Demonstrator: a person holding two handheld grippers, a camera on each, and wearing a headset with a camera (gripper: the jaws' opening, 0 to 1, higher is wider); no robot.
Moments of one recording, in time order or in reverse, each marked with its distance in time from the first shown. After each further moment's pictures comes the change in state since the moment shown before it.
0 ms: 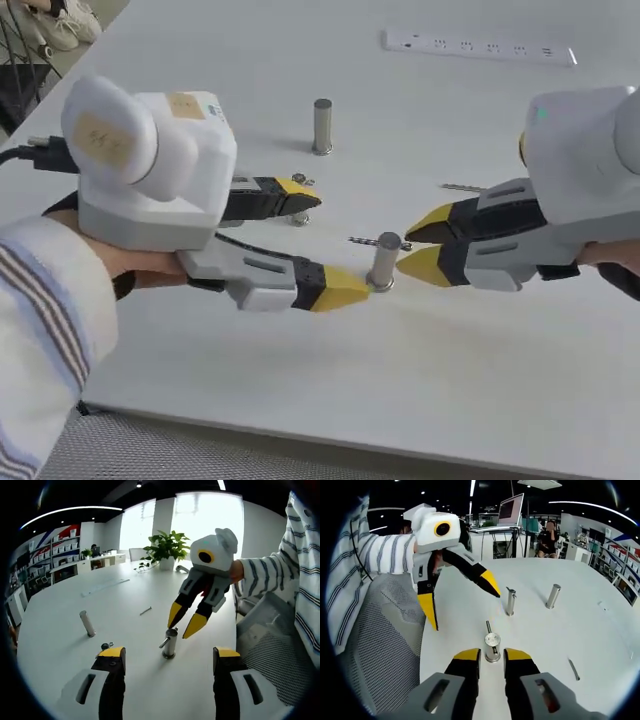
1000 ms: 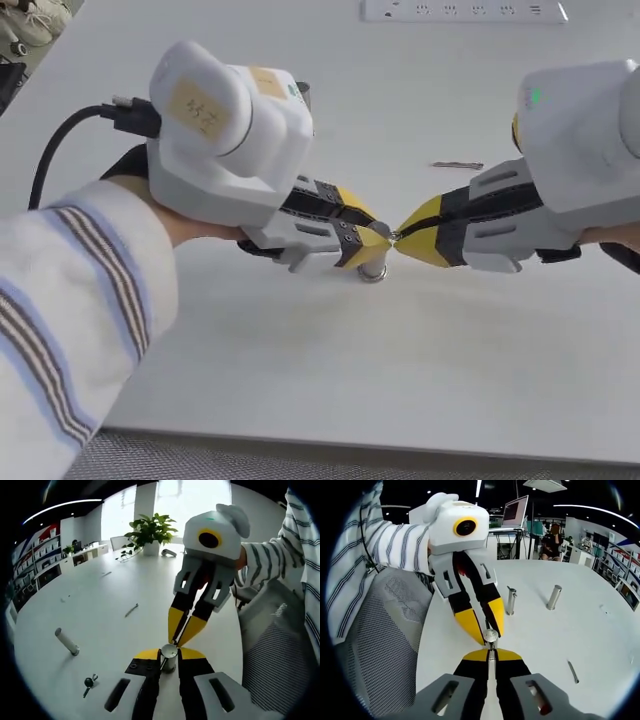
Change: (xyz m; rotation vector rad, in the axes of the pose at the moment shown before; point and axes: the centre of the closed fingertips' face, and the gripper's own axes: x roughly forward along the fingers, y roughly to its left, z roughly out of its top) left arm 0.060 -0.003 0.007 0.104 0.159 -0.109; right arm -0.002 -0.007 -0.006 -0.028 -0.028 0.022
